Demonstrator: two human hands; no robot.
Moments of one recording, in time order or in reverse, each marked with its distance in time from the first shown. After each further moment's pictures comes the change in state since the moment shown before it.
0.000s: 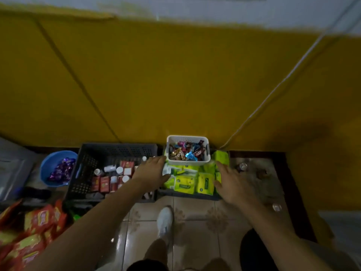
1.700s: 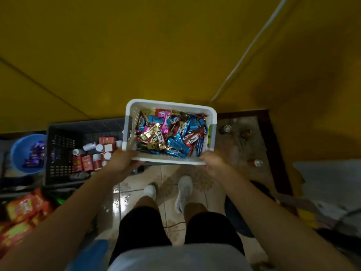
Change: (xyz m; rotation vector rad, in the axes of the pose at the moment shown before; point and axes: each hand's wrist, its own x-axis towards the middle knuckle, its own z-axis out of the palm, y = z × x) left_hand 0.012 0.043 0.005 -1.530 0.095 -0.742; right_hand 0.033 0.030 0.028 1.438 -0.129 0.812
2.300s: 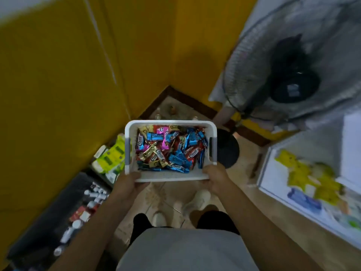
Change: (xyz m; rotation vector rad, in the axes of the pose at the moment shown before) left_hand -0.106 -0.058 -0.008 0.449 -0.581 0.047; right_hand -0.209 0.196 -0.034 0.929 0.419 0.078
